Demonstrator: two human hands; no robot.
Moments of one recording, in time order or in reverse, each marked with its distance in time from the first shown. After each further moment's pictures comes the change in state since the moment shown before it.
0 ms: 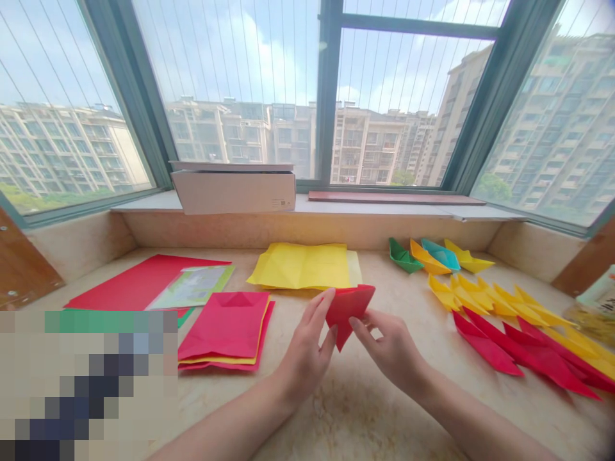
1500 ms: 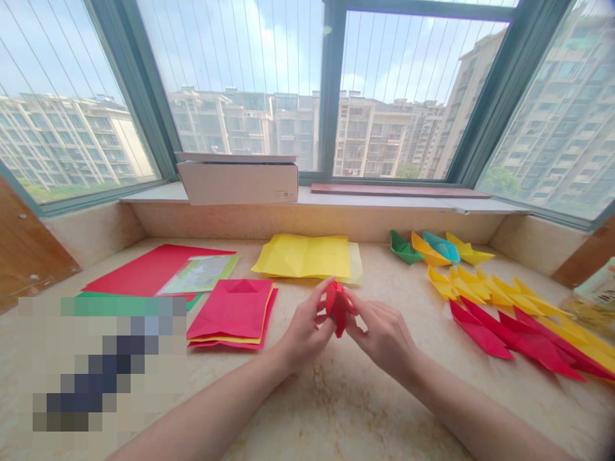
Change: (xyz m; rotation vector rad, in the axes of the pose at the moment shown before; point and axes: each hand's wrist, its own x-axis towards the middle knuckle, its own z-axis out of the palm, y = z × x) left_hand 0.005 0.013 -0.002 -0.460 -0.129 -0.264; right_hand -0.005 -0.004 0.002 -0.449 0.071 -0.425
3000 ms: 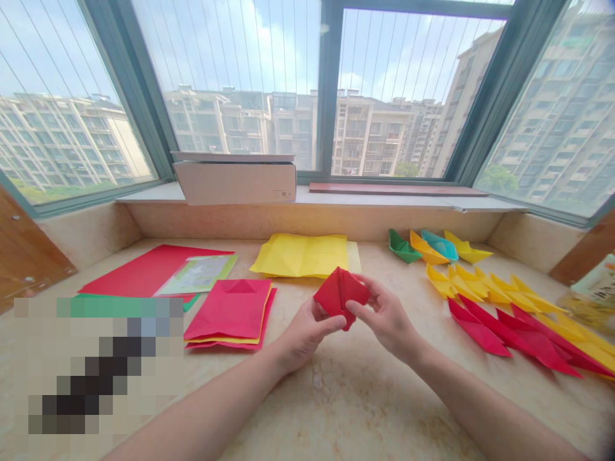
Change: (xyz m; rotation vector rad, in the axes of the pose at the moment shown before) left_hand 0.005 0.005 0.005 -0.526 -0.077 -0.244; right_hand 0.007 0.016 0.005 0.856 -0.006 0.568
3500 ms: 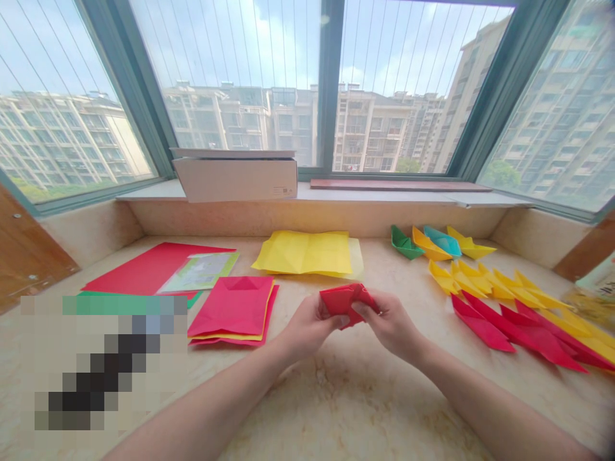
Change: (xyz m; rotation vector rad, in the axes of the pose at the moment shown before) left_hand 0.003 0.009 0.002 0.238 -0.060 0.034; right_hand -0.004 -0.011 -0.003 -0.086 -0.169 -0.069
